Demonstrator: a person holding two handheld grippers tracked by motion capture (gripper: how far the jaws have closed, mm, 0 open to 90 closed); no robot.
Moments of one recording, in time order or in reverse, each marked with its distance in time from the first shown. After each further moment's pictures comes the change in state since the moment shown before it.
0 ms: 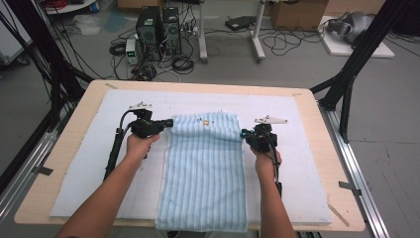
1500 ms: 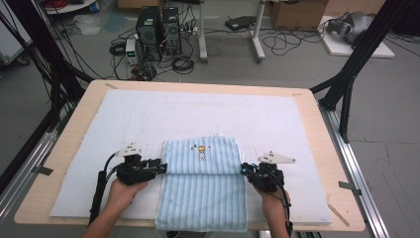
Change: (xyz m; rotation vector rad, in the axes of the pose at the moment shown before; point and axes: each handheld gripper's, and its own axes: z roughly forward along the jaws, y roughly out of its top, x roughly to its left) left arm -0.031 -0.092 -0.065 0.062 -0.015 0.003; right arm 0.041 -0.072 -0.064 0.021 0.096 -0.036
